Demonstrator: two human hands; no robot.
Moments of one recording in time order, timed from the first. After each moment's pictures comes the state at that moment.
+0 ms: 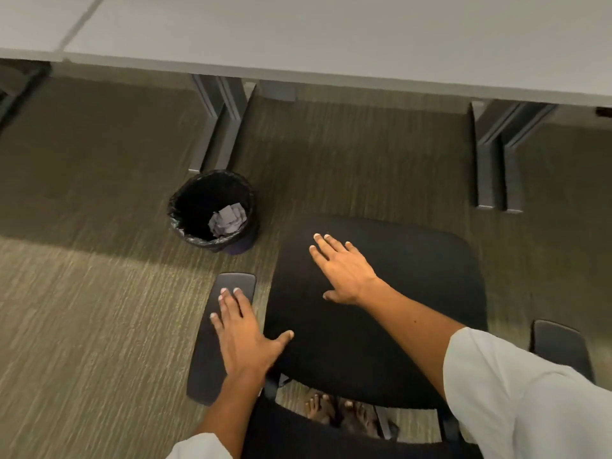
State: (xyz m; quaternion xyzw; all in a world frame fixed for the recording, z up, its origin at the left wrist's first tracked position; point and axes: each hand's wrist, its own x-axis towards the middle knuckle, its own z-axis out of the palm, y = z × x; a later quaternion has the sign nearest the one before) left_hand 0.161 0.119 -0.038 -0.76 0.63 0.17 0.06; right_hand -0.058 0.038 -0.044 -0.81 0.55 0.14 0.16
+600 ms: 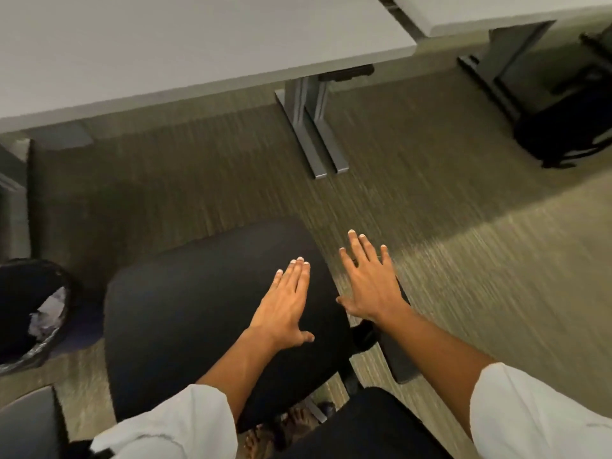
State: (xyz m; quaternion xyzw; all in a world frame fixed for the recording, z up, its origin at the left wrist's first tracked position) left_hand -0.149 0.142 -0.055 -0.18 0.96 0.20 0.12; right_hand -0.319 0.256 -0.028 -0.50 0.84 0.16 0.11
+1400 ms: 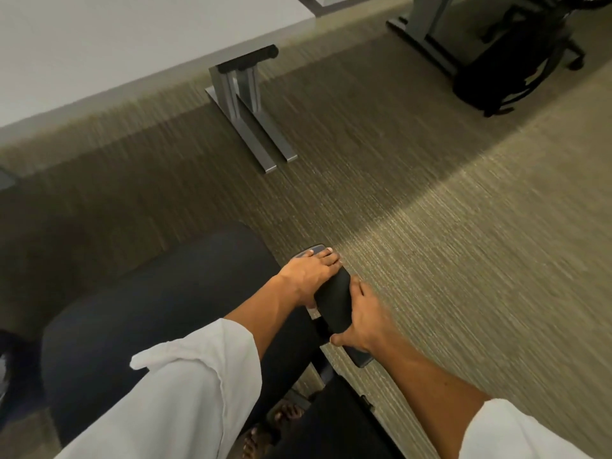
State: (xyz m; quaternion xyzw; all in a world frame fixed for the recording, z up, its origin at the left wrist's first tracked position) left_hand -0.317 0.197 -0.045 0.11 0.95 0.07 0.27; right_hand -0.323 0.371 -0.053 -0.21 0.92 -0.06 0.33
